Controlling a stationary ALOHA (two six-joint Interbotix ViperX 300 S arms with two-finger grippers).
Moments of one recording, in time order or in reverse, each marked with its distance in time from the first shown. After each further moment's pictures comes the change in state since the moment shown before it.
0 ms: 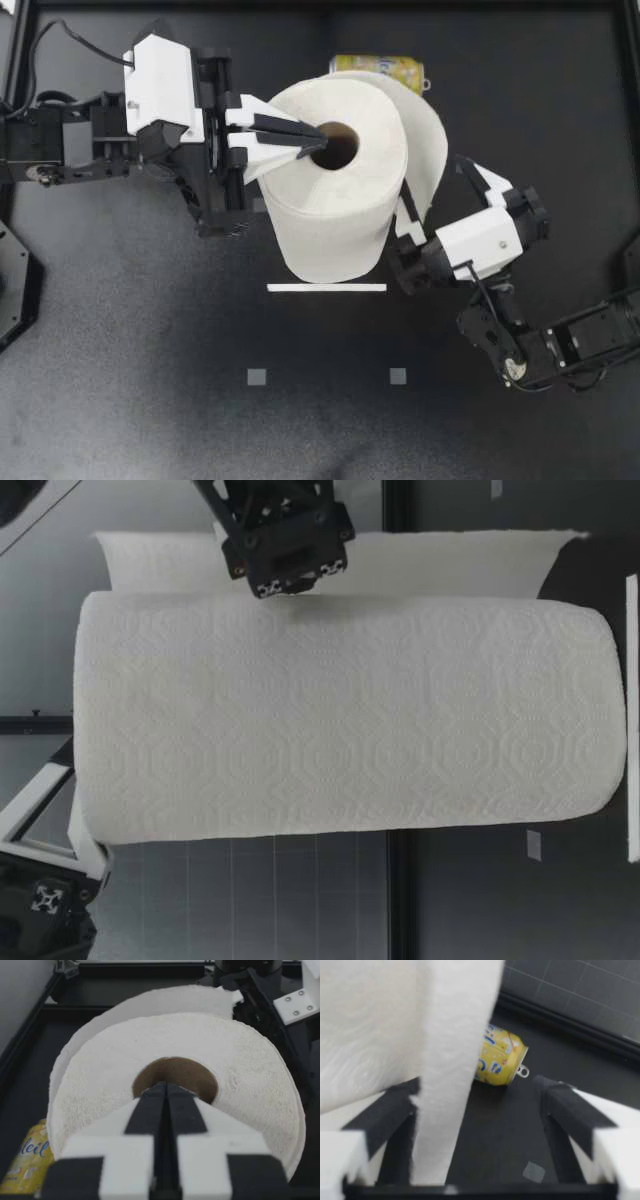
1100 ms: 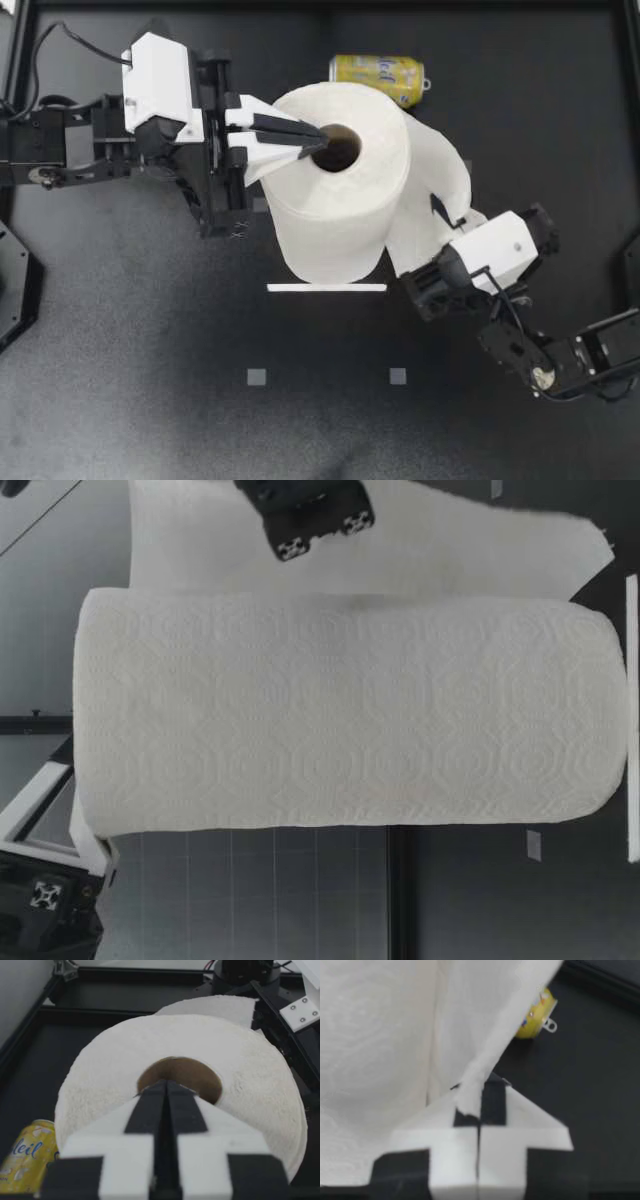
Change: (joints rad) left arm -0.002 0.008 0.017 -0.043 -0.002 -0.003; right arm 0.064 -0.060 0.057 0.118 -0.120 0.002
